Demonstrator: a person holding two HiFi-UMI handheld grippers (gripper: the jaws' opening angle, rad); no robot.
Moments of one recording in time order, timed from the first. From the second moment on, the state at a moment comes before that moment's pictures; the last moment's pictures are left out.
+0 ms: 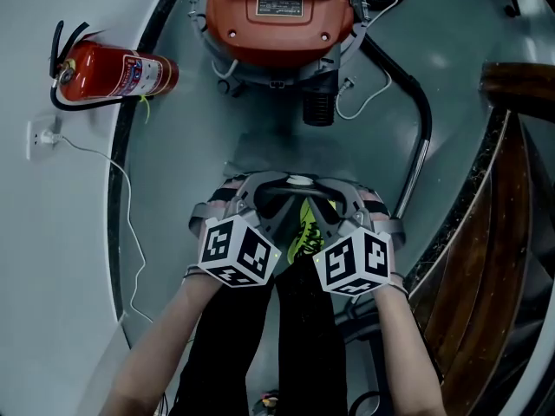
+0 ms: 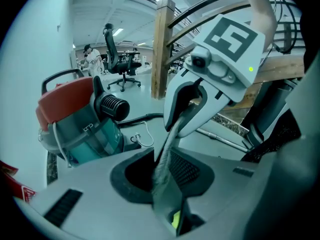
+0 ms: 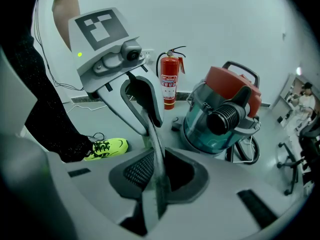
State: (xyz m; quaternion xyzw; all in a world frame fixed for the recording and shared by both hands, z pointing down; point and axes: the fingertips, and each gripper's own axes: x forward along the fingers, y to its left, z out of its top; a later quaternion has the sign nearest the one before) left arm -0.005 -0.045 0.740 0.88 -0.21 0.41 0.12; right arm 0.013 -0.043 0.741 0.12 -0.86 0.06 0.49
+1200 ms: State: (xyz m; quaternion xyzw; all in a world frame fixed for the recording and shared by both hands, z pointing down) left arm -0.011 -0.048 0.804 0.87 -0.20 0.43 0.13; right arm 0.008 -0.046 0.807 0.14 -0.84 0.13 0.51
